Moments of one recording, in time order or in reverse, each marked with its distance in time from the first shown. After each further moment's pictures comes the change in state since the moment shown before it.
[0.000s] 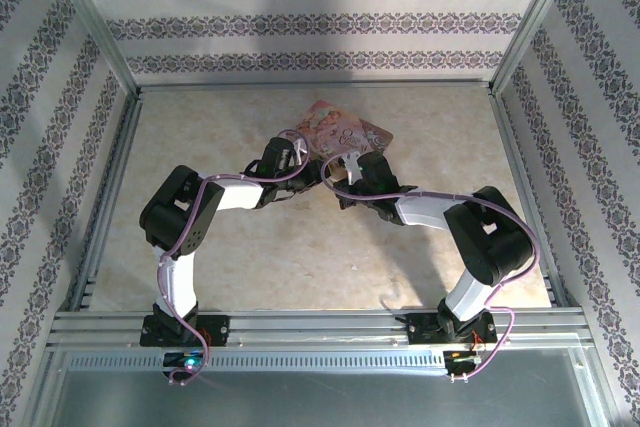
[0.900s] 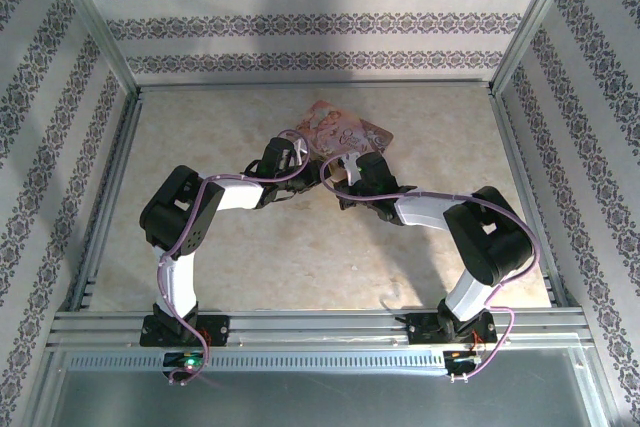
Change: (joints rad) left arm -0.002 0.000 0.000 0.000 0.000 -0.003; right arm 0.006 0.002 0.003 -0.010 0.024 -0.006
